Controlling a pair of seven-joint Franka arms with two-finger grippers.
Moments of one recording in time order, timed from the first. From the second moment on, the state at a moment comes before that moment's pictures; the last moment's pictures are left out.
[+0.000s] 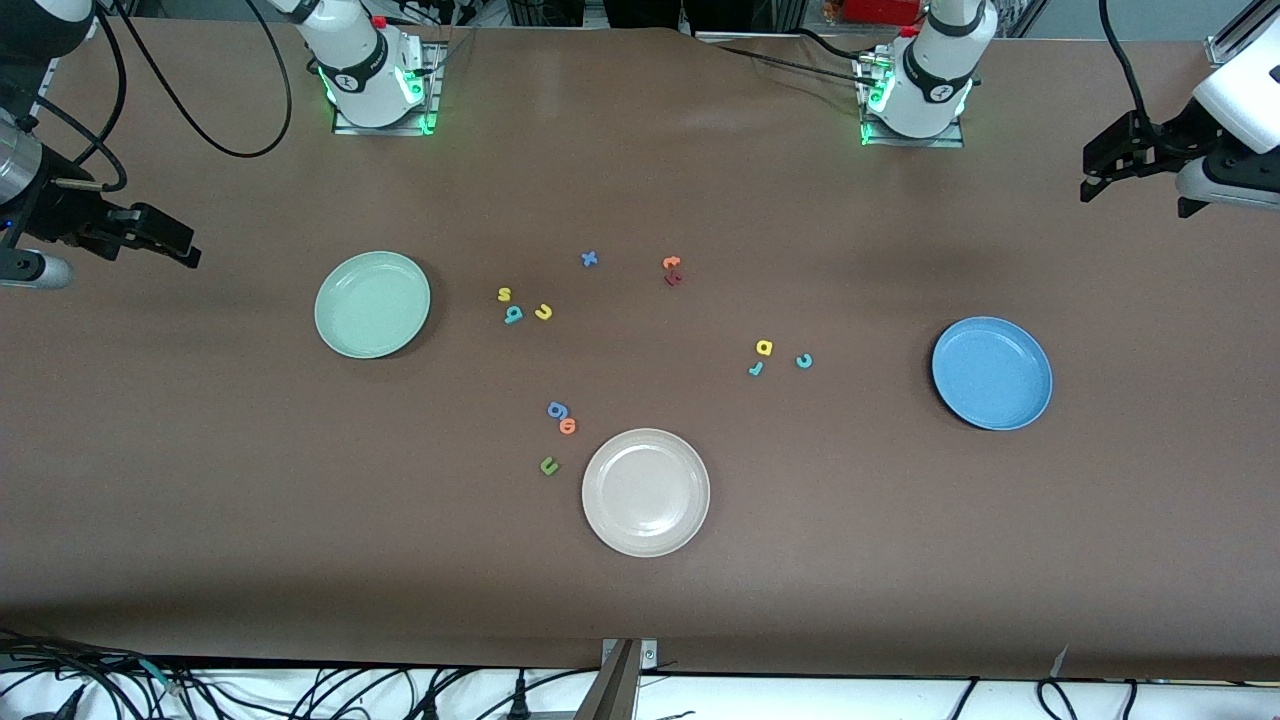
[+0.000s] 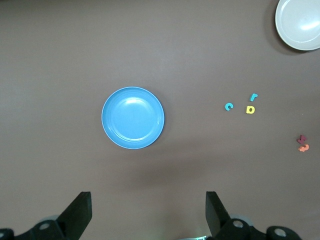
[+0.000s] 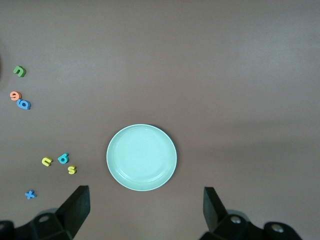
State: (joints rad) left arm 0.06 -0.06 -0.12 -1.56 0.02 1.46 0.12; right arm -0.01 0.00 0.01 -1.69 0.01 1.66 0.09
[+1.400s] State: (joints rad) left arm 0.06 -0.07 -0.13 -1.56 0.02 1.49 0.10; right arm -0.01 0.00 0.01 -1.69 0.01 1.66 0.09
